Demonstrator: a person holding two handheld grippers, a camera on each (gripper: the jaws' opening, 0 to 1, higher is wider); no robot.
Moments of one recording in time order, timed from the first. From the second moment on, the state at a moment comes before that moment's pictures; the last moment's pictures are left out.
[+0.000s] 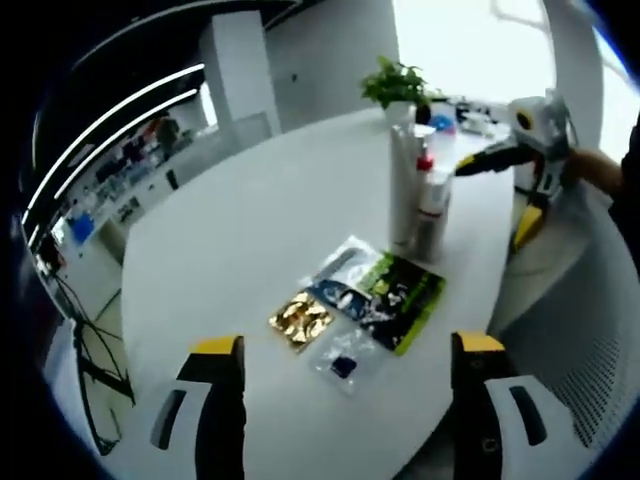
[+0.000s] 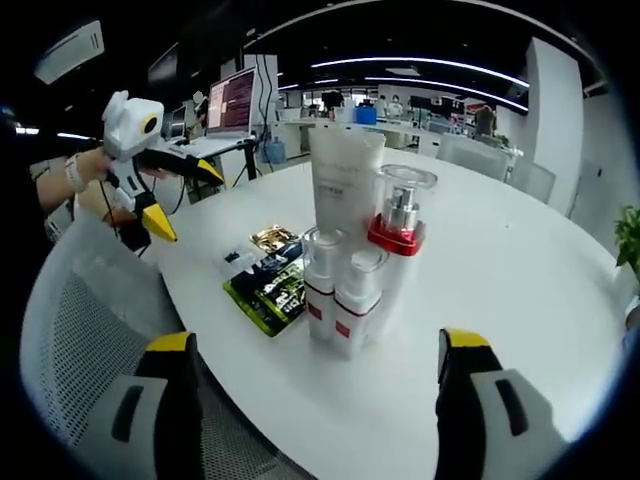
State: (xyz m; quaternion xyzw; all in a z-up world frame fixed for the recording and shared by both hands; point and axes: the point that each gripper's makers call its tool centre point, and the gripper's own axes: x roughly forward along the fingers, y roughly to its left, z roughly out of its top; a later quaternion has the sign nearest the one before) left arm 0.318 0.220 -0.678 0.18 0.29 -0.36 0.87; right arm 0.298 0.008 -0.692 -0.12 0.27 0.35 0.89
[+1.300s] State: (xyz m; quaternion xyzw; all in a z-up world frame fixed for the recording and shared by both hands) left arm 0.302 0.237 -0.649 0.09 0.25 -0.31 0.91; right arm 0.302 -0.003 -0.642 -0.10 0.22 0.33 0.91
